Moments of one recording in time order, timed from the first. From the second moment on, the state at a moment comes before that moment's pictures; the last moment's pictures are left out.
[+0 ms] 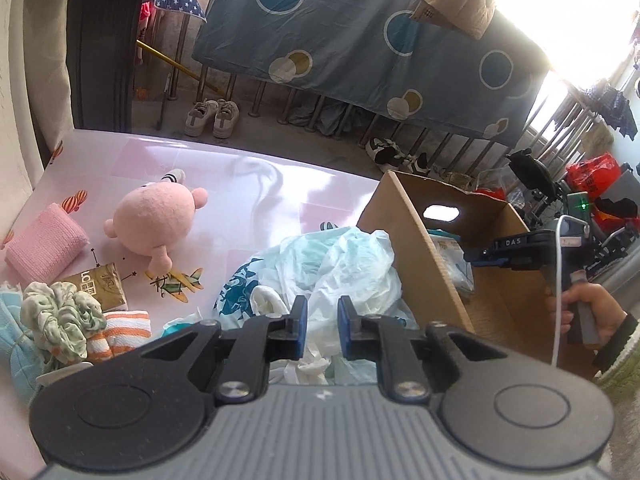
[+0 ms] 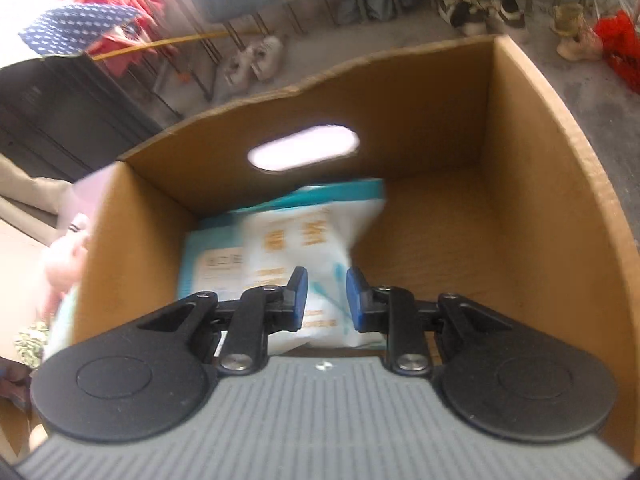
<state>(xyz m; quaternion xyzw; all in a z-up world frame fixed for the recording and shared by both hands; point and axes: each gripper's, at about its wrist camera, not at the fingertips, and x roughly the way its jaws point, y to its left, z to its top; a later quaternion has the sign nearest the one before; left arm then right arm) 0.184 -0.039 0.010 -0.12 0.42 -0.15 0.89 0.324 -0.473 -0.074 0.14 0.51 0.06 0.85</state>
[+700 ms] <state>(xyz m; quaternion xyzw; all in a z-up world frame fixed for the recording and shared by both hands) 0.136 0.009 0.010 -0.03 0.37 -0.05 0.93 0.318 -0.437 -0.054 0.22 0.46 0.09 0.85</state>
